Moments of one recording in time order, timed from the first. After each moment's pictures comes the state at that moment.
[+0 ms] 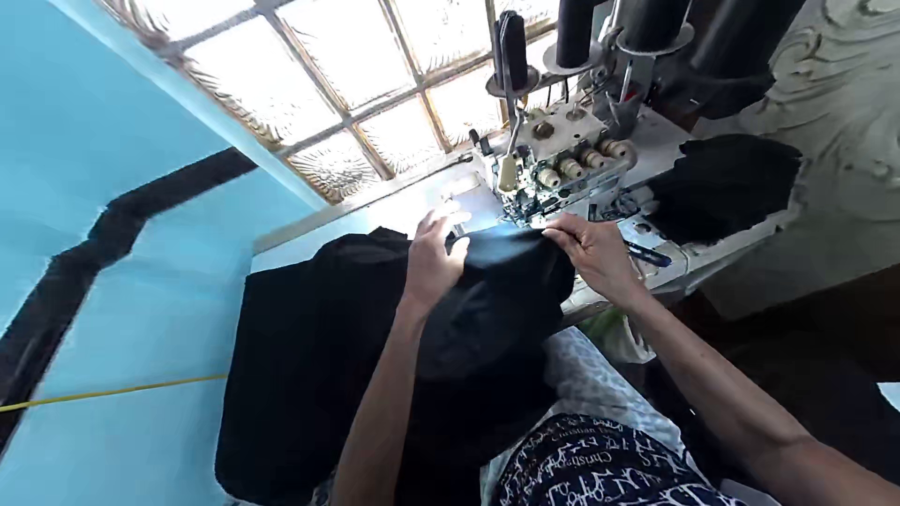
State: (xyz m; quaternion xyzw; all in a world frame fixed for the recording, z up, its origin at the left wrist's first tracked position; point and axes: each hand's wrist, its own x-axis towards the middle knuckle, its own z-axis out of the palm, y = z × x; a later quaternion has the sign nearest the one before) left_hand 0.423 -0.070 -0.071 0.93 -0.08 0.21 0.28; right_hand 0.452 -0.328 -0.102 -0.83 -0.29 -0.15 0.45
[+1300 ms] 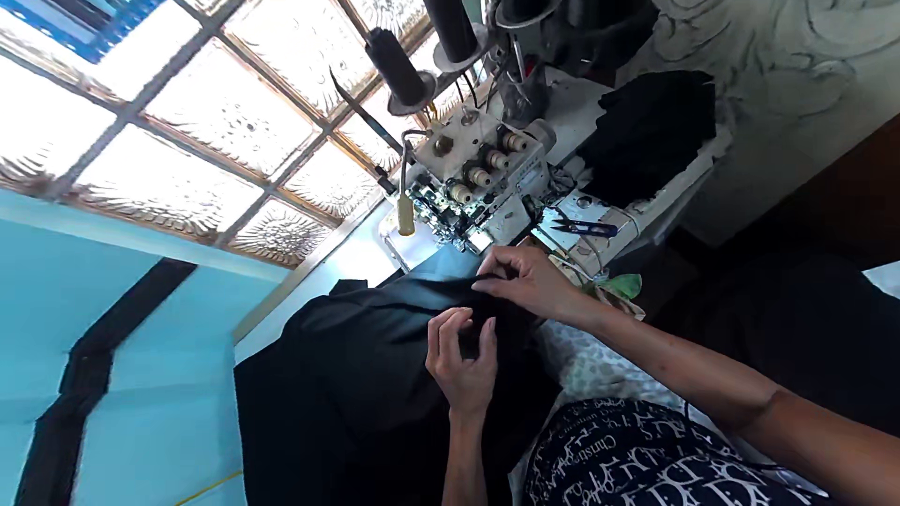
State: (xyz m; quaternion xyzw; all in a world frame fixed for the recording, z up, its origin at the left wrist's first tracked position) left_hand 0.355 -0.167 -0.134 0.86 -0.13 0.37 0.32; right_hand 0.432 -0.325 -0.110 -0.67 -0.24 0.02 0.70
